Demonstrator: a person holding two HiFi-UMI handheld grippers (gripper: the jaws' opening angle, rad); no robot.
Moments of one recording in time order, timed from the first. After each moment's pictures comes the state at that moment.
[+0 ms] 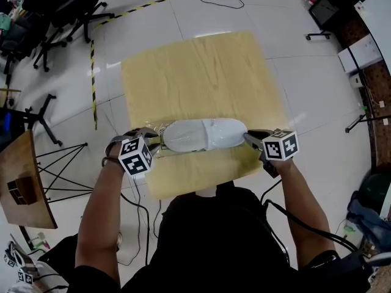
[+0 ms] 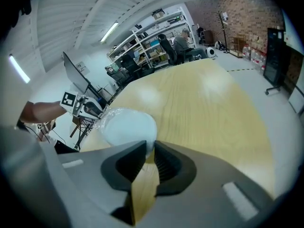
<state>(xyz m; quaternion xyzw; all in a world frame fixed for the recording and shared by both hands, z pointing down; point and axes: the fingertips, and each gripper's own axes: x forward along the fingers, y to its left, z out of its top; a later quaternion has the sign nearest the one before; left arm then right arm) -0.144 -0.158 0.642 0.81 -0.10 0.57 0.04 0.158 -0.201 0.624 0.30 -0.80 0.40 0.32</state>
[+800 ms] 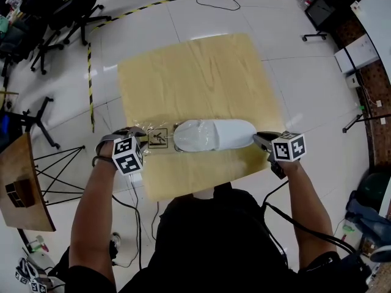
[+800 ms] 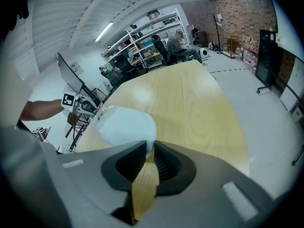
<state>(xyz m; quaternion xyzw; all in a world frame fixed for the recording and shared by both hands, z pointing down) -0.179 -0.170 0.647 0.77 -0.10 0.63 0.01 0.210 -0.200 0.621 0.33 -0.79 0.40 0.33</state>
